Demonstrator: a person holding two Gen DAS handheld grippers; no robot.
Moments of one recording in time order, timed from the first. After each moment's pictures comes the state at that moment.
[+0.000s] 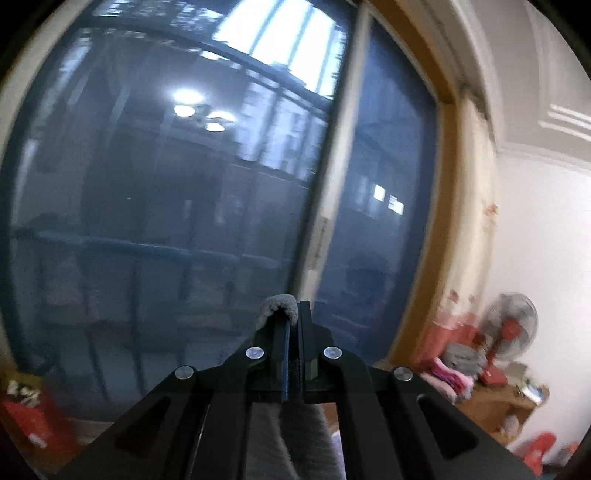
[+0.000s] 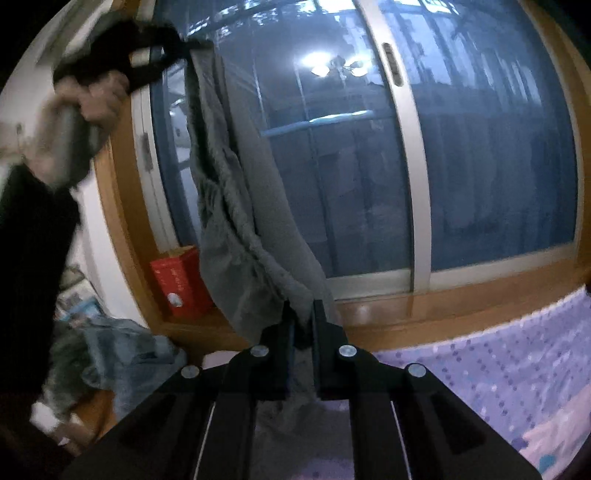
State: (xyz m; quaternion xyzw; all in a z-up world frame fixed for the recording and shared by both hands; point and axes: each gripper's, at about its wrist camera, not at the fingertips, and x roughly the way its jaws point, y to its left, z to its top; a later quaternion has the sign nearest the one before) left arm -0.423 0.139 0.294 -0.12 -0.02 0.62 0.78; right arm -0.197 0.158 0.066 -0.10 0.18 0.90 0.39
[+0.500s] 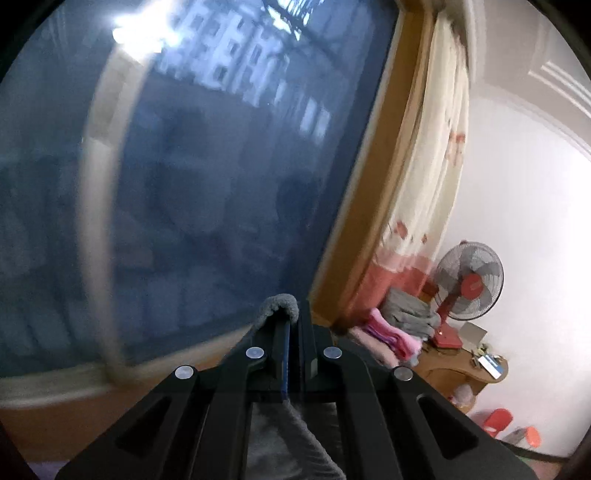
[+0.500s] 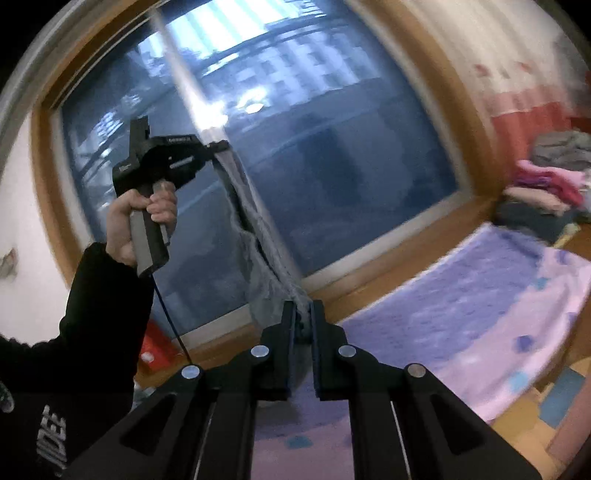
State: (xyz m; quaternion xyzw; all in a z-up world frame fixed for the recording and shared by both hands) left arm -0.121 0.324 0.224 -0.23 0.06 0.52 0.82; right arm 0.111 0.156 0.057 0.01 0.28 0.82 0.50
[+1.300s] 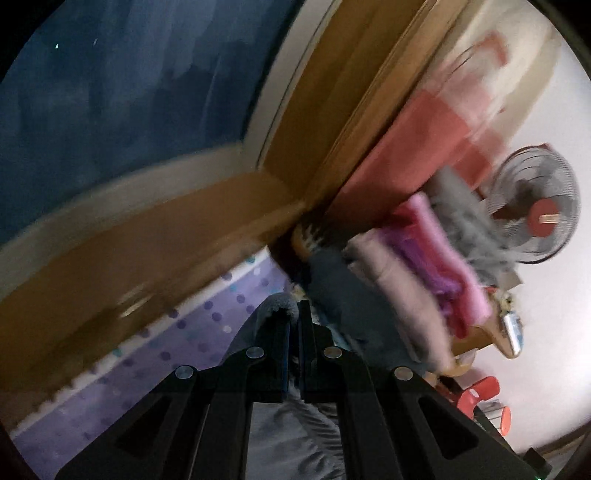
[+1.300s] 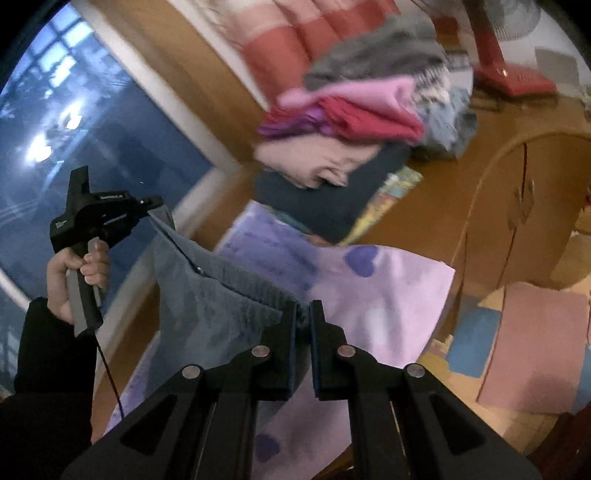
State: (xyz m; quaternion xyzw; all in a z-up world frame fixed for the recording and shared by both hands) left arm 0.204 0.635 -0.056 -0.42 0.26 0.44 0.75; right arm 0.422 0.402 -0.108 -0.05 0.48 0.60 0.64
